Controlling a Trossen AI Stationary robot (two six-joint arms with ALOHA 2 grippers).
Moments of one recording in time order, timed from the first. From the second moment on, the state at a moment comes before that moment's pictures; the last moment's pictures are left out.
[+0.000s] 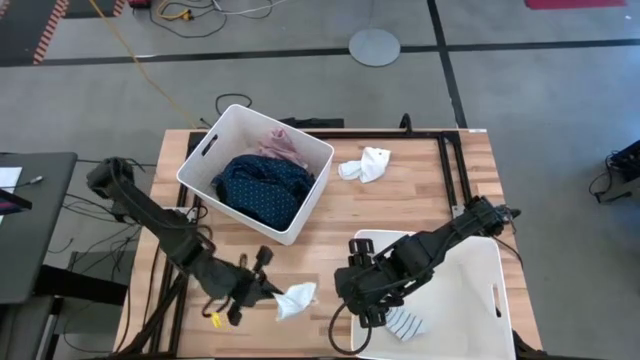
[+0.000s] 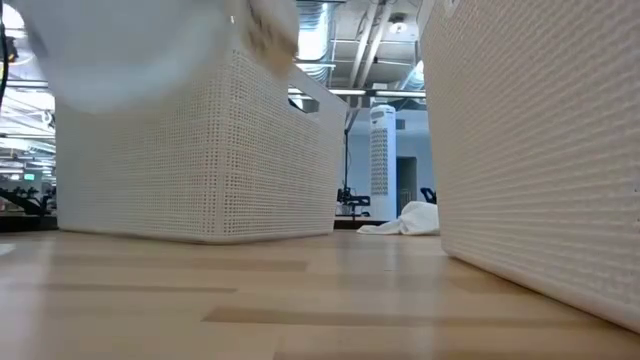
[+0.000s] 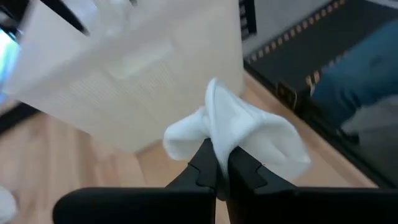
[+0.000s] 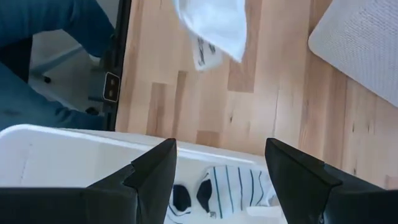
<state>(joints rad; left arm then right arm) -0.68 1.32 1.02 -0.22 -0.37 0.17 0.53 1.99 2.25 -1.40 0.16 0.40</state>
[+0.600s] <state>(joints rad) -0.52 1.22 1.02 0.23 -0.38 0.47 0.69 1.82 2.25 -1.54 0.37 0.70</state>
